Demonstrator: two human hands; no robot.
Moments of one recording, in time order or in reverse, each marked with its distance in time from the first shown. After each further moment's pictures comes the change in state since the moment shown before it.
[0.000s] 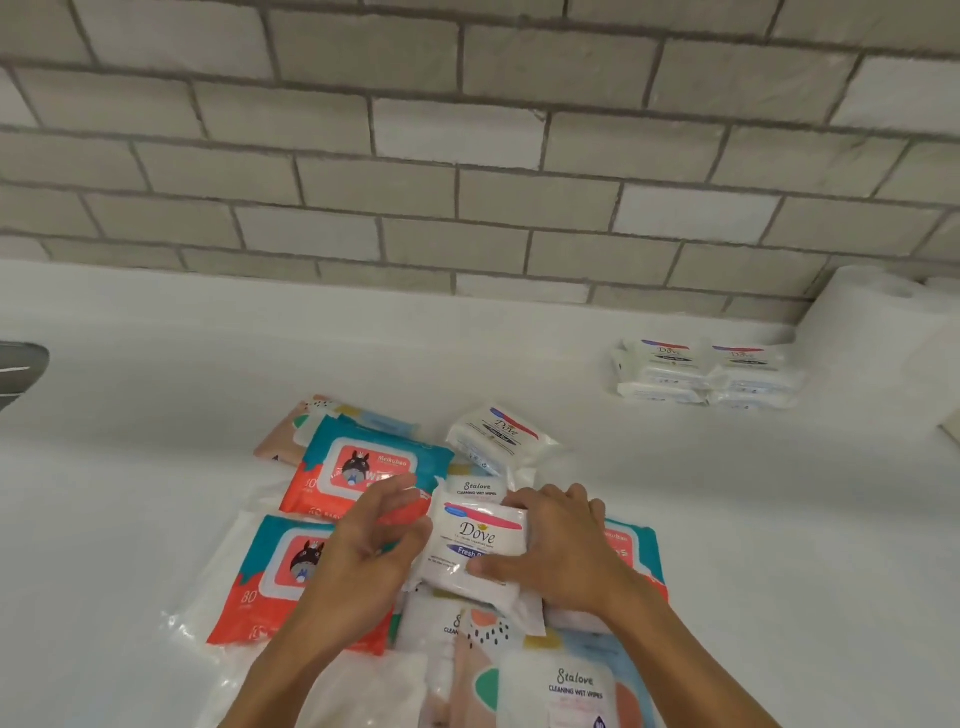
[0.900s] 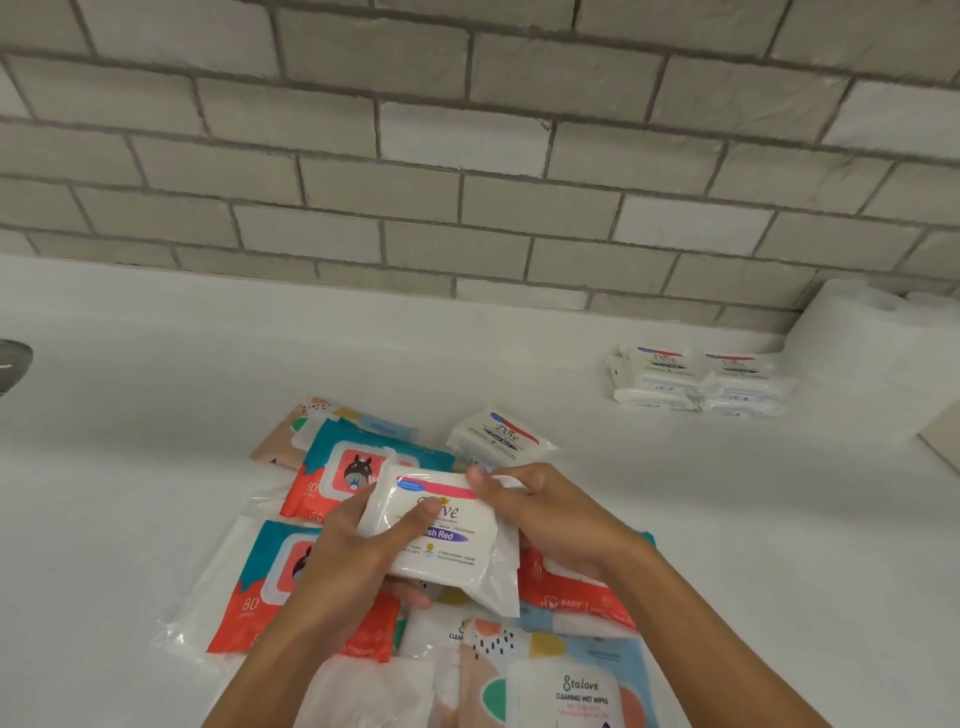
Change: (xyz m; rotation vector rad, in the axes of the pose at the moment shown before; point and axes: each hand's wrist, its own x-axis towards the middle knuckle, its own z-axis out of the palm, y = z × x) left_hand 0.007 0.003 -0.012 -0.351 -0.028 -0.193; right_hand 0.001 -0.038 -0.037 0.888 -0.301 0.030
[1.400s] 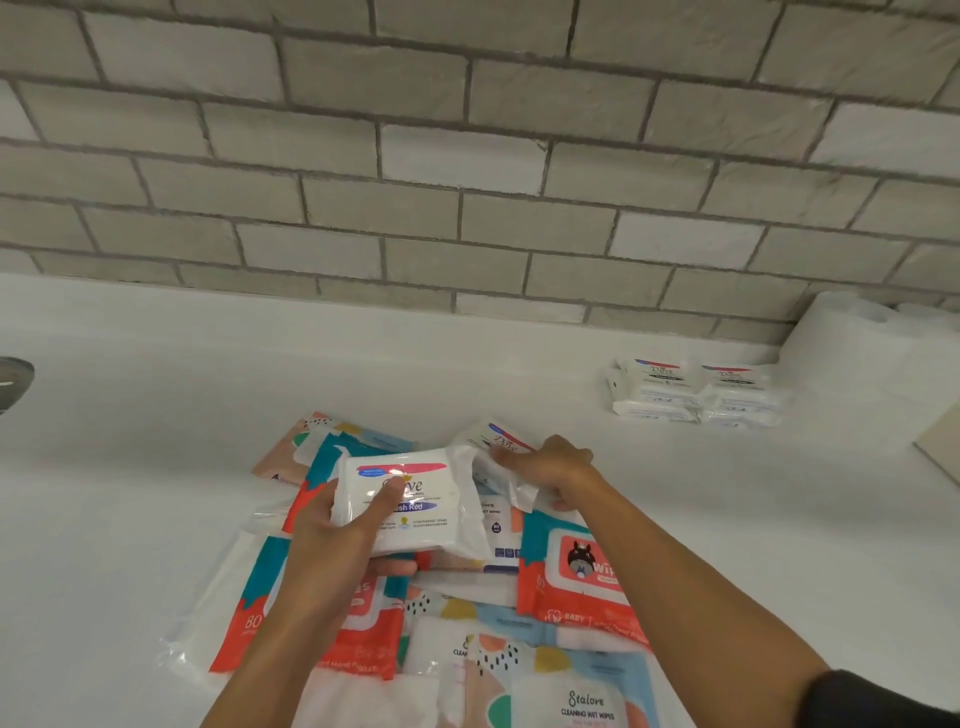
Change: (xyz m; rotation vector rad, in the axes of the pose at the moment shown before) left_hand 0.023 -0.001 -0.013 -0.073 0.194 0.073; right_hand 0.095 0.011 -0.046 -0.439 0.491 0.432
